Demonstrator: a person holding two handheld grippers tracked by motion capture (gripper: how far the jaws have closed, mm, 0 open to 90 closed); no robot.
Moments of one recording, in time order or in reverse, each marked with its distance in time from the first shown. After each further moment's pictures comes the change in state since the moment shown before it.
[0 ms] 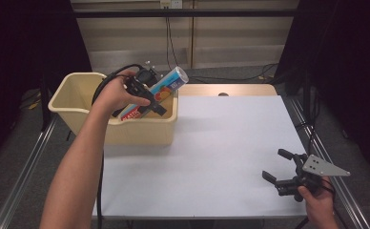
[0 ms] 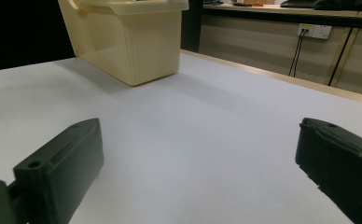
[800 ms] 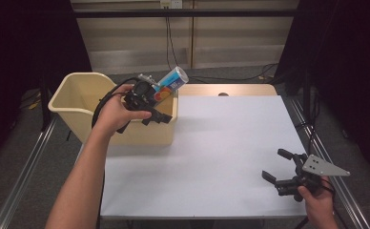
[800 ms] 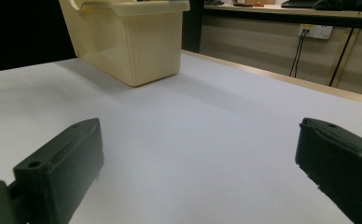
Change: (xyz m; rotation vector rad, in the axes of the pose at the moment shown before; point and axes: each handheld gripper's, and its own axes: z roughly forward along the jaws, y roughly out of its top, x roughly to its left) left arm -0.026 -0.029 0.008 -0.198 -0.030 -0.063; right arm 0.001 0.001 0.000 0.001 0.001 0.000
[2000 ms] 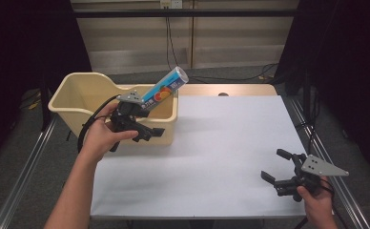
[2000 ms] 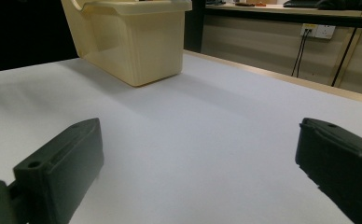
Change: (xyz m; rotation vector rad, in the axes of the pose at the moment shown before) left arm -0.019 -0.053 -0.021 -0.184 -0.028 0.022; right arm 0.001 0.000 0.002 0.001 0.006 0.000
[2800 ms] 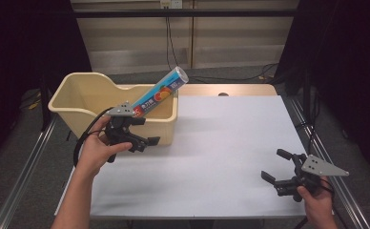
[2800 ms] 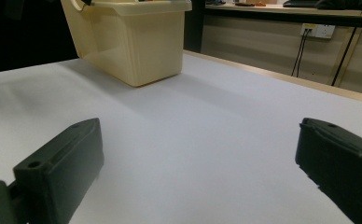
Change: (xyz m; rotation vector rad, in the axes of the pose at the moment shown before) left arm -0.005 -0.036 -0.007 -0.091 -0.008 -0.008; right arm 0.000 0.000 0.000 -0.002 0.000 0.004
